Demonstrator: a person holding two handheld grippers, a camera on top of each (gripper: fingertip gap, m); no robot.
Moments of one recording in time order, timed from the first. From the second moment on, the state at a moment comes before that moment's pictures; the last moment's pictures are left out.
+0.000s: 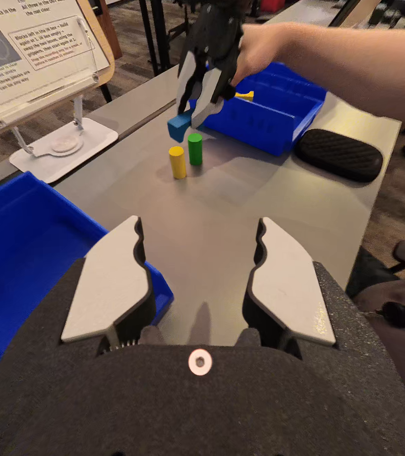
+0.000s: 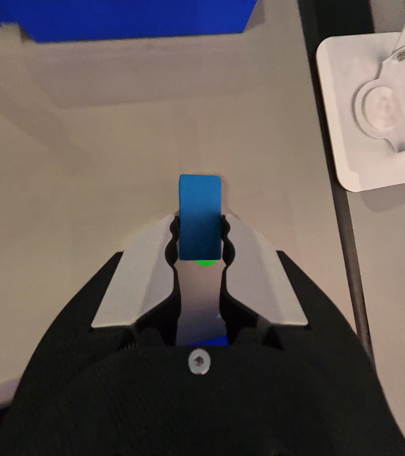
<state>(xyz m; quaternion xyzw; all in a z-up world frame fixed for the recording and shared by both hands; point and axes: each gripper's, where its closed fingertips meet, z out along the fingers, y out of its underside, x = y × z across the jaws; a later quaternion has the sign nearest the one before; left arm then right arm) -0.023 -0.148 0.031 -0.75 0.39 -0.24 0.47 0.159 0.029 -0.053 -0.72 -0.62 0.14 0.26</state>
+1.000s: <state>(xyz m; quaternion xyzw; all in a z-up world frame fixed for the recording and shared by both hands) -0.047 -0.136 0.028 -0.76 0.36 -0.21 0.49 0.163 0.040 -0.072 -0.70 -0.64 0.13 0.28</state>
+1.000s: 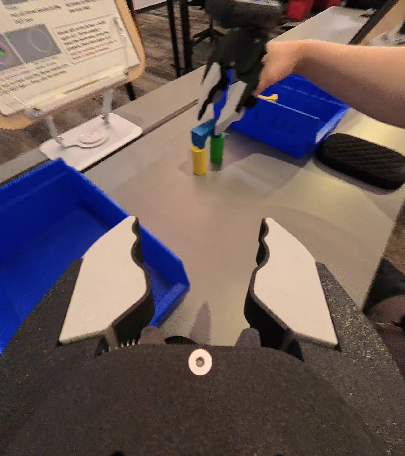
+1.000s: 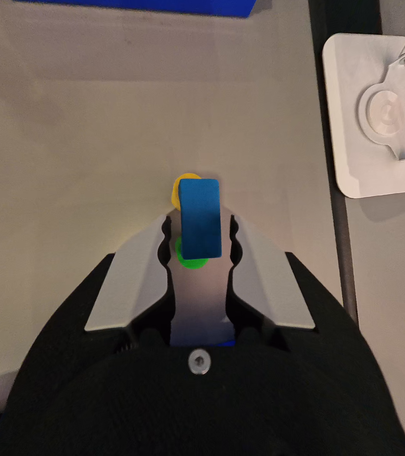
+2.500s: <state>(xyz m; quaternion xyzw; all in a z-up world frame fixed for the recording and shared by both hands) -0.103 0.045 0.102 -0.76 0.24 -0.08 0.60 0.252 0.065 -0.113 -0.97 -0.15 -0.01 0.19</state>
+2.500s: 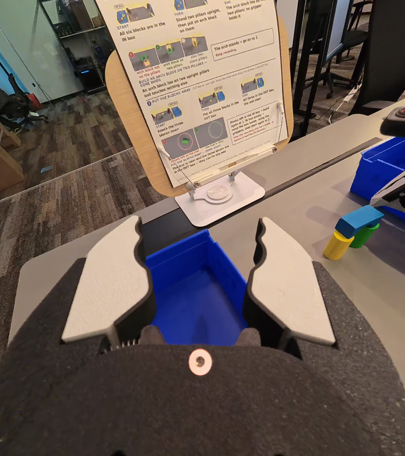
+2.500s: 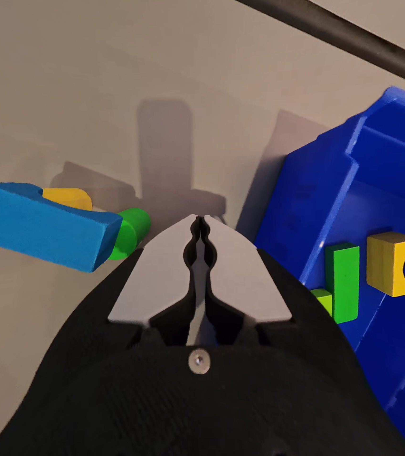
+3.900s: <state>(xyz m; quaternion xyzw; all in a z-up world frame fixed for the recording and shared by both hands) 0.053 -0.086 0.003 -0.70 0.61 -0.19 0.33 0.205 -0.093 -0.146 -0.94 -0.29 0.08 0.18</state>
